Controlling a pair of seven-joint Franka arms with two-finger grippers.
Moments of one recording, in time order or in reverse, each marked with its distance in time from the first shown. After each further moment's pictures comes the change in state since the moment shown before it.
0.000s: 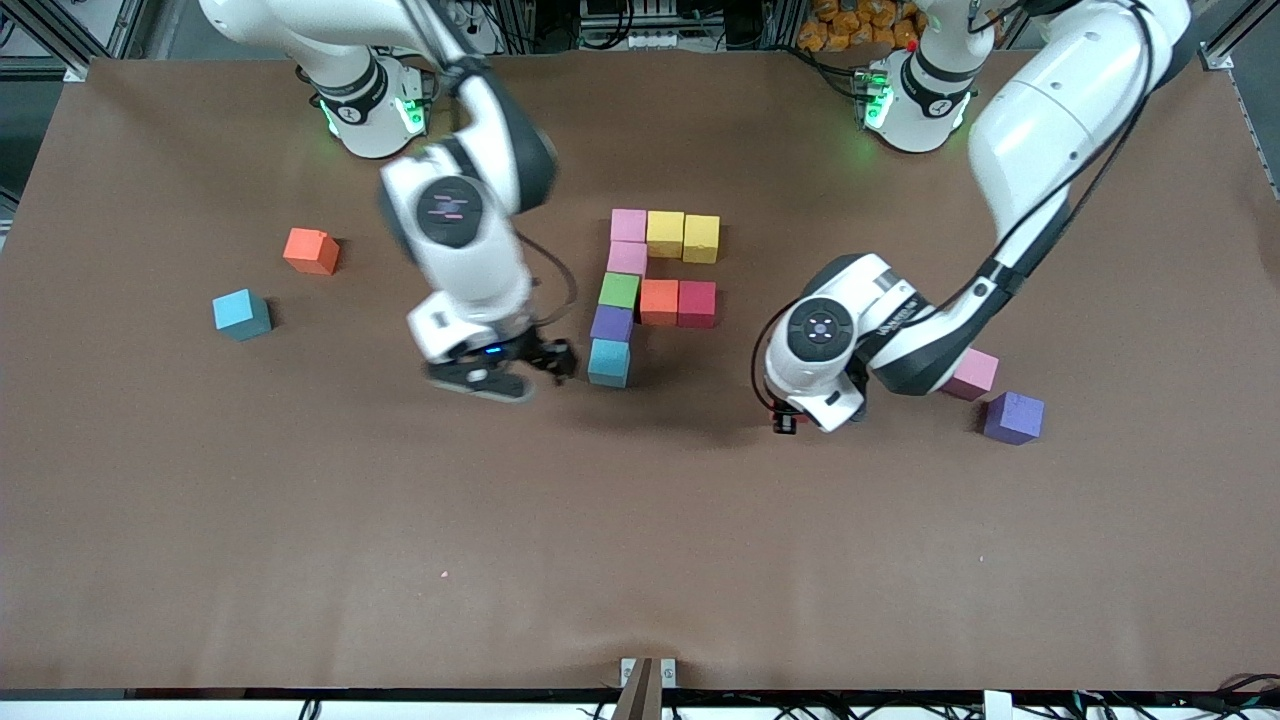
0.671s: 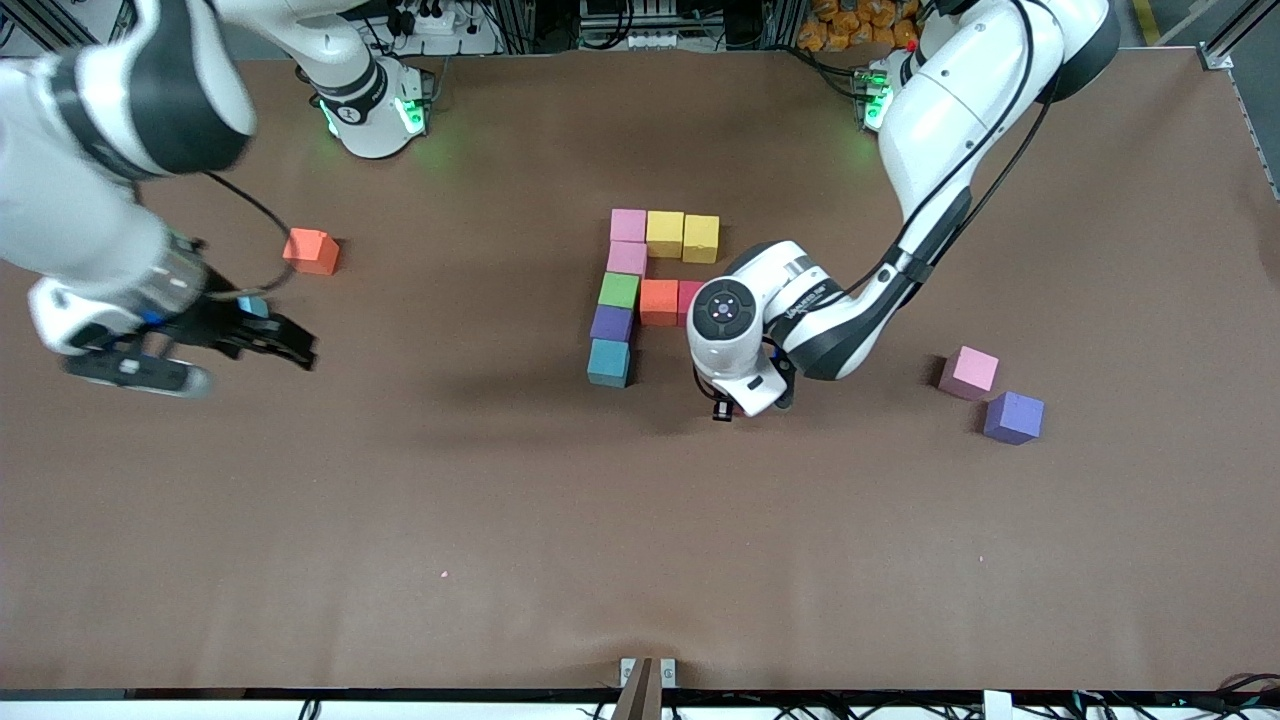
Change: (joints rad) left arm -0.297 0.019 0.199 0.111 -0.091 0.001 -0.024; right arm -0.540 -0.268 0.183 0.000 -0.023 -0.296 -0.452
